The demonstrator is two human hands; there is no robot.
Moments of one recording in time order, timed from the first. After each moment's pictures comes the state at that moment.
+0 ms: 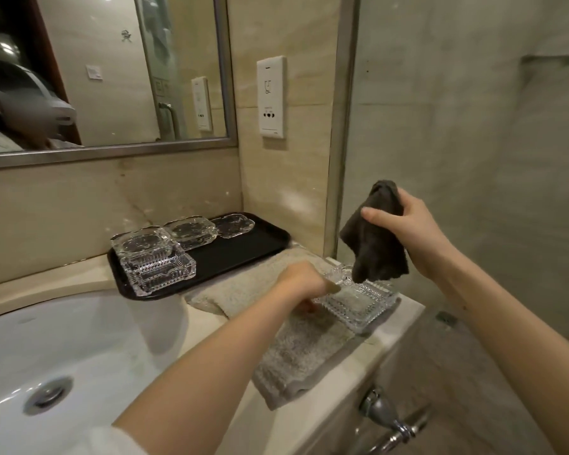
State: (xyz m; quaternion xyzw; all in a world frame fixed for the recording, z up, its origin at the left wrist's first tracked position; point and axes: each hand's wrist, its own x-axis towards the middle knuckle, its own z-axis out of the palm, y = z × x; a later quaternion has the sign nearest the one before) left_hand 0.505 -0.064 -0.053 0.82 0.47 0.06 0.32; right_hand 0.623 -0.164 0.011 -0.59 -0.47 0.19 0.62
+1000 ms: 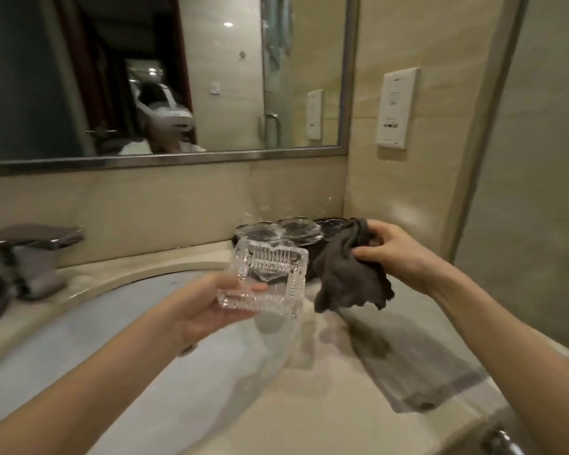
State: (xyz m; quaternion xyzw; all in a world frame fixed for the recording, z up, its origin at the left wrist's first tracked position) left_hand 0.225 -0.065 -0.027 0.39 0.43 0.39 0.71; right_hand 0.487 -0.082 0.000 -0.50 -0.63 0.37 0.47
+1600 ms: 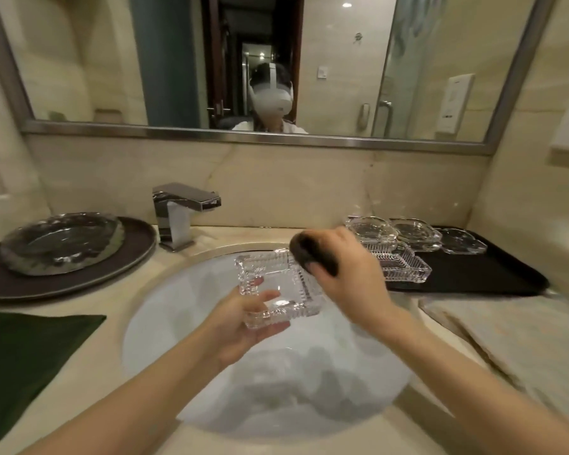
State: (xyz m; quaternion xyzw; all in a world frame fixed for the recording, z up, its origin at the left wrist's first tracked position) left_hand 0.120 -0.086 -0.079 0.25 0.41 0.56 0.68; right_hand 0.285 -0.034 -0.050 -0.39 -0.80 -0.03 0.45
